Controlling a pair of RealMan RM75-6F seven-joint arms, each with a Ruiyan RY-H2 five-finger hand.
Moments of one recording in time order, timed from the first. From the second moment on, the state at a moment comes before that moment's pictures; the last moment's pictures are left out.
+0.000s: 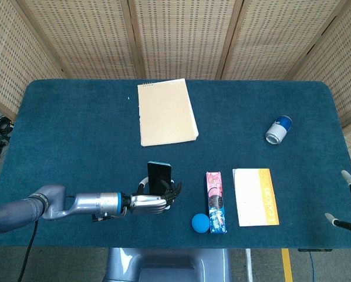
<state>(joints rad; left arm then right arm) -1.08 -1.46 0.05 -1.25 2.26 0.97 0.95 0.02 -1.03 0.10 -1.58 -1.40 1.46 0.14</state>
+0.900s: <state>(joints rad) -1.06 -1.43 0.06 -1.29 2.25 1.02 0.96 0.01 -1.03 0.09 -1.58 -1.41 1.47 0.15</state>
